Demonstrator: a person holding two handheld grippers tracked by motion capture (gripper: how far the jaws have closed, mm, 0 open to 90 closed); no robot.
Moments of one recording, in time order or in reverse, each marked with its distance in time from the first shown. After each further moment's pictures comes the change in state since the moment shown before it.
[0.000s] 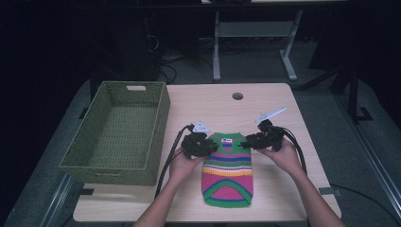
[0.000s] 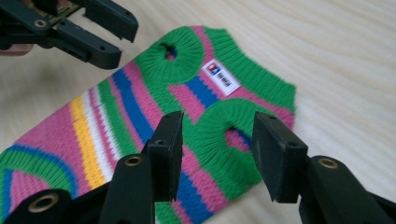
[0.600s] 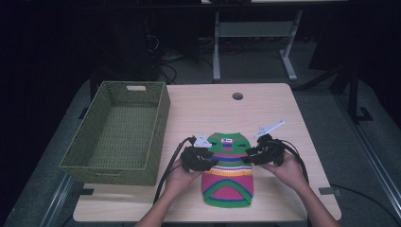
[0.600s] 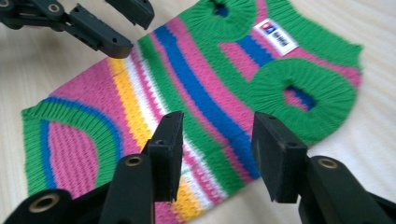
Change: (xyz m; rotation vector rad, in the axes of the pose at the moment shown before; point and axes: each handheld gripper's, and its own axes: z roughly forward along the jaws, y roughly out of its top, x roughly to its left) left arm -0.027 -0.024 -0.011 0.047 -0.035 0.080; right arm 0.037 -0.025 -0.004 0.056 0.008 -0.072
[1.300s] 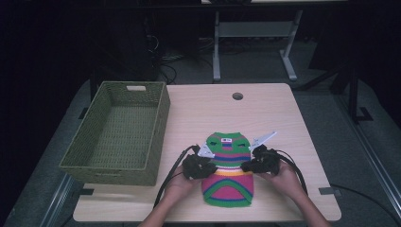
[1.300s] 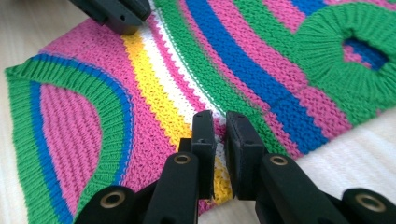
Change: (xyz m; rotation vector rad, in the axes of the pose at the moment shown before) left arm -0.010 -0.013 0.011 0.086 -0.025 0.053; right arm 0.013 -0.018 0.022 0.079 0.000 -0.030
